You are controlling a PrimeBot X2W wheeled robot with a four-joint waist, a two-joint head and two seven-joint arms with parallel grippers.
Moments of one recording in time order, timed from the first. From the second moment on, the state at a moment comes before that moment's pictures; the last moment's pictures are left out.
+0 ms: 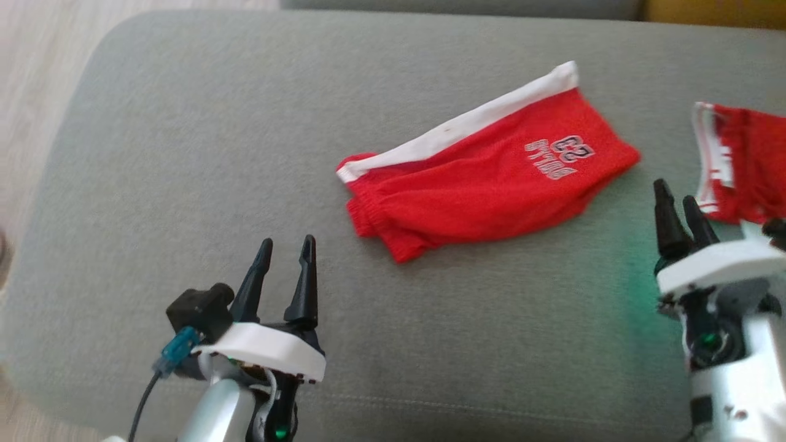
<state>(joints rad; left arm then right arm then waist) -0.12 0.05 -0.35 0.22 -0.46 0.06 -0.26 -0.27 -0.07 -0.15 0.36 0.62 0.13 0.16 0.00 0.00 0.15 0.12</state>
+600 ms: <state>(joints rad) -0.17 0.04 -0.47 0.20 -0.42 0.11 -0.26 -0.57 -0.07 -0.41 0.66 0.62 0.13 0.42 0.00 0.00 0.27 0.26</state>
